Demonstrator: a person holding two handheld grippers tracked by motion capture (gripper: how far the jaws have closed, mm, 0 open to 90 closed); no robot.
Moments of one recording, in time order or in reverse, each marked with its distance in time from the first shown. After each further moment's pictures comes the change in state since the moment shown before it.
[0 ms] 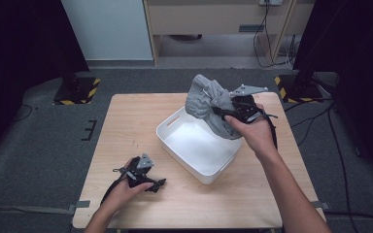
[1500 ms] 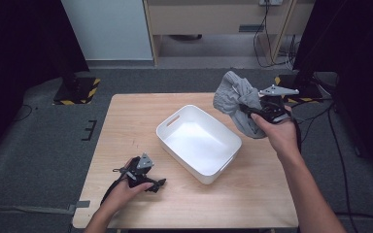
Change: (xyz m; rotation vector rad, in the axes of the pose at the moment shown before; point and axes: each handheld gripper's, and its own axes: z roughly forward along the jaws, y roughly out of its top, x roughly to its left) left arm 0.000 0.000 0.000 -0.001 0.000 -0.002; right arm -0.053 -0.025 -0.040 -0.005 -0.155 0.071
